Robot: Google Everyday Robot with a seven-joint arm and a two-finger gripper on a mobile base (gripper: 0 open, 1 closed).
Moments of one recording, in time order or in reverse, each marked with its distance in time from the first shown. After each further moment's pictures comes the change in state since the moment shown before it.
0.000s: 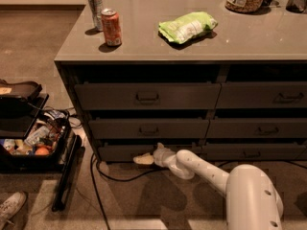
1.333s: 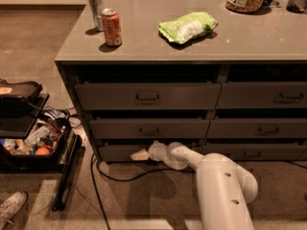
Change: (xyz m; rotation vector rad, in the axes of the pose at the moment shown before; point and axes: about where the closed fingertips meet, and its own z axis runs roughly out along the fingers) arm 0.011 -0.024 0.053 0.020 0.108 -0.040
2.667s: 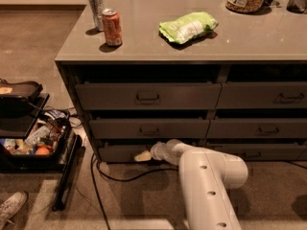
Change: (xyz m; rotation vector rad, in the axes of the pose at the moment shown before) arm 0.030 -0.029 0.009 0.069 0.164 -0.008
